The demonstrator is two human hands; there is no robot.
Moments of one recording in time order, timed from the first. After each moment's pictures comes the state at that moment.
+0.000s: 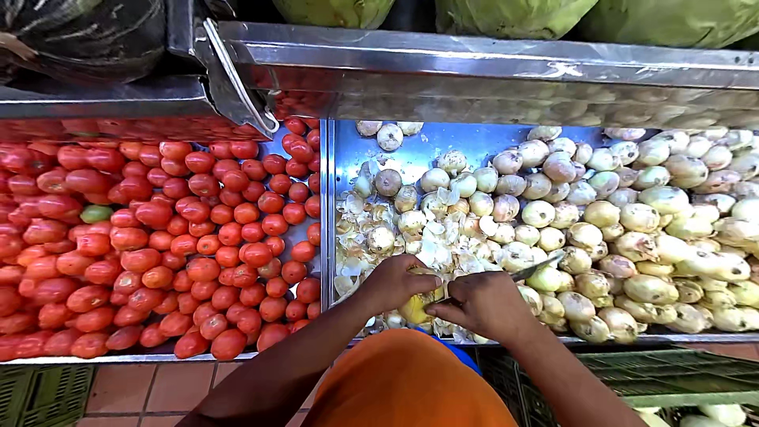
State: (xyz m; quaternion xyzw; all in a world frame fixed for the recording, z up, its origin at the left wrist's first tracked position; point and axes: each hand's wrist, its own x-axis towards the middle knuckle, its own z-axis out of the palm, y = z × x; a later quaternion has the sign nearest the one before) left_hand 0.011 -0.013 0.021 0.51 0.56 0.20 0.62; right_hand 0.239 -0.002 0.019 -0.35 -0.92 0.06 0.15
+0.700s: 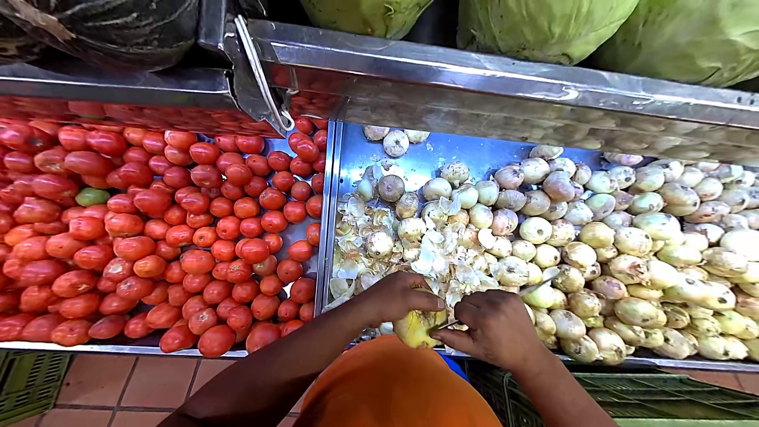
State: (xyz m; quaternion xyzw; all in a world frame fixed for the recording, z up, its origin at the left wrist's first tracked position) left_hand 0.012 -0.017 0.025 0.46 0.48 0.19 0.72; right_hand 0.251 -0.009 0.027 -0.31 -0.93 0.02 0.19
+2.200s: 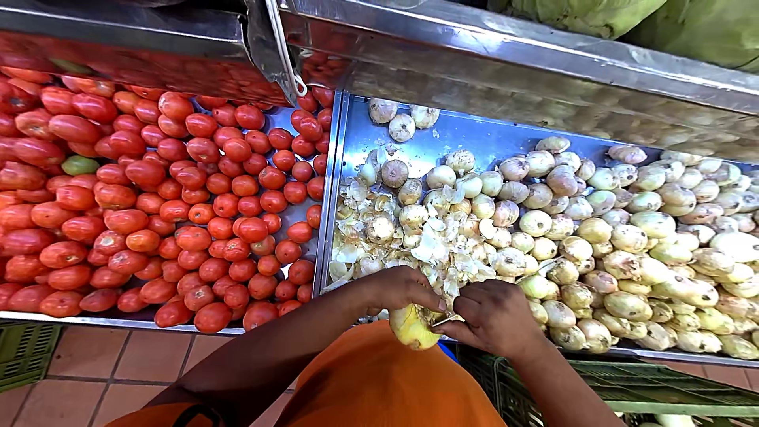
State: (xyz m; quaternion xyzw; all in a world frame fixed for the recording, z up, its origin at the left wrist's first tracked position) left_hand 0.007 -0.029 0.032 0.43 0.43 0.13 0.78; right_hand 0.247 -0.016 0.028 -0.24 -0.95 0.00 0.21
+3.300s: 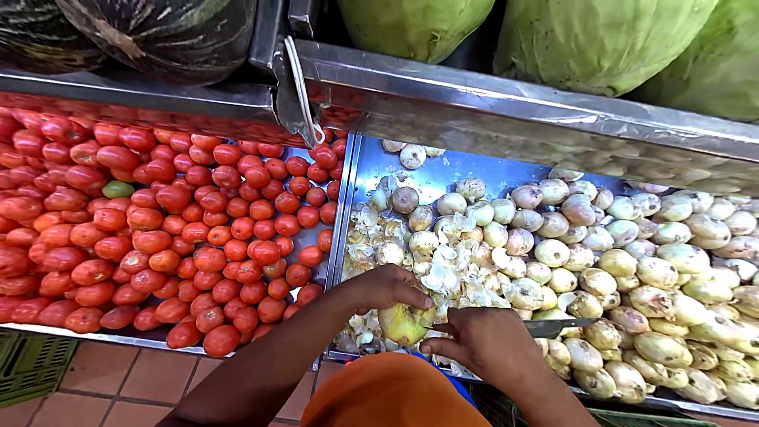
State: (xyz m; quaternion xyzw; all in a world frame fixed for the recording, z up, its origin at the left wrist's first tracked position) left_hand -0.036 0.004 0.035 0.44 0.46 0.18 0.75; right_hand 0.207 -0.008 0.057 -0.40 -0.91 0.08 -0.02
